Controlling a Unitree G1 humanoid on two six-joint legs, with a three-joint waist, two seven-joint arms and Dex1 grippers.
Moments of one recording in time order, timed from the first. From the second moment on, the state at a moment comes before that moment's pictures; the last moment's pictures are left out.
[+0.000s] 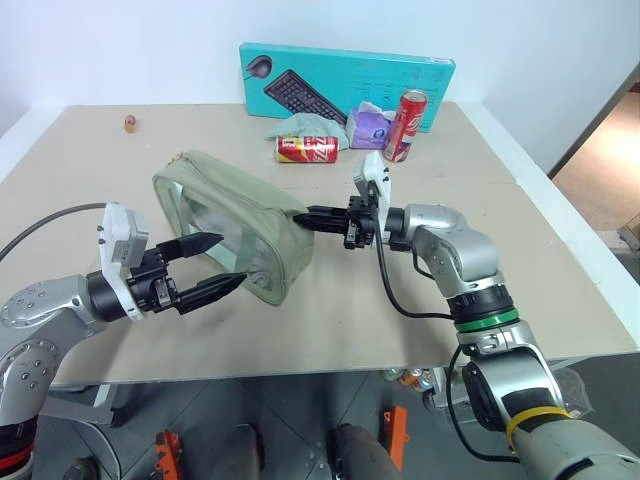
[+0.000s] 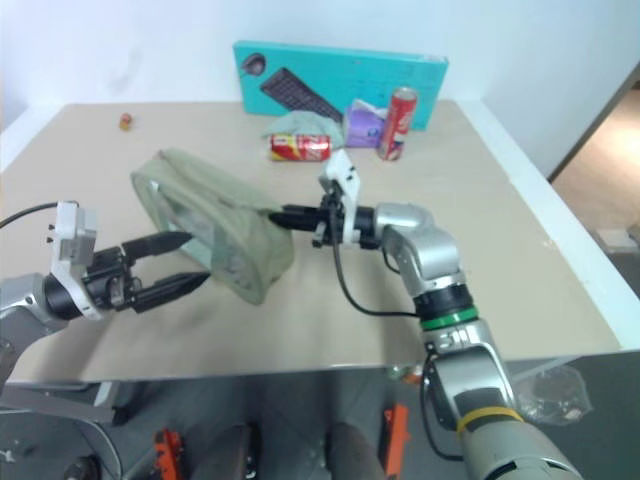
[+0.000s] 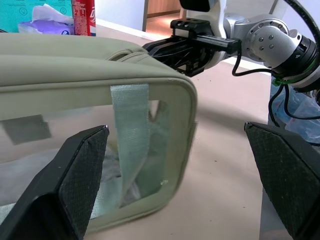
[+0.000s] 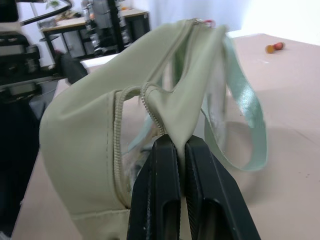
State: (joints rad) left arm -0.15 0.77 0.32 -0.44 -0.90 0.64 -0.88; right arm -0.87 -0.36 0.13 0.25 0.41 0.48 1.10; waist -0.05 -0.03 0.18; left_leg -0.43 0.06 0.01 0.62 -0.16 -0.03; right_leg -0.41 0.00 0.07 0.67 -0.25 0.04
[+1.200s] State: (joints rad) left arm -0.18 0.76 0.27 -0.41 -0.86 0.63 -0.88; right arm -1.05 -0.64 -0.12 0.54 0.36 0.26 1.24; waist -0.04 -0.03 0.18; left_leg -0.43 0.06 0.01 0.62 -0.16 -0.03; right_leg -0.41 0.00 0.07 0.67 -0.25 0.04
